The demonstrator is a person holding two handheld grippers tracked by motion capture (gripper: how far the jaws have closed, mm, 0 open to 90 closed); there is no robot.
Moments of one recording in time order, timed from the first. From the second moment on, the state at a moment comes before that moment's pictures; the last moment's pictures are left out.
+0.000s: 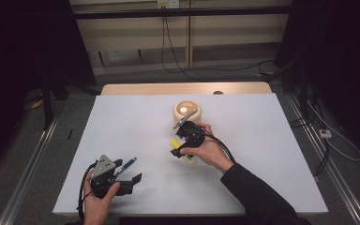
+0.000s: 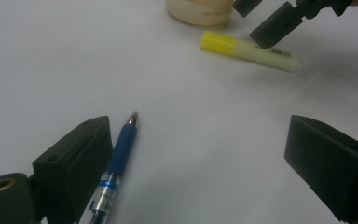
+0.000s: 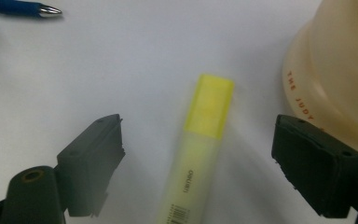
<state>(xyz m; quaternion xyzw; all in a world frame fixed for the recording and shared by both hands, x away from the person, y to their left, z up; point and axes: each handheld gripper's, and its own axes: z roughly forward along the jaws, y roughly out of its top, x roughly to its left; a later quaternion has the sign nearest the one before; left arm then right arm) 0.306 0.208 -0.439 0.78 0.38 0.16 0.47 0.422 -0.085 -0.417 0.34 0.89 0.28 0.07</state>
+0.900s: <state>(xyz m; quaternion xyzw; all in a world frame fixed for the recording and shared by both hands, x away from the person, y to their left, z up) 0.306 0.208 -0.439 0.78 0.38 0.16 0.46 0.442 -0.064 -0.427 0.40 0.89 0.21 0.06</state>
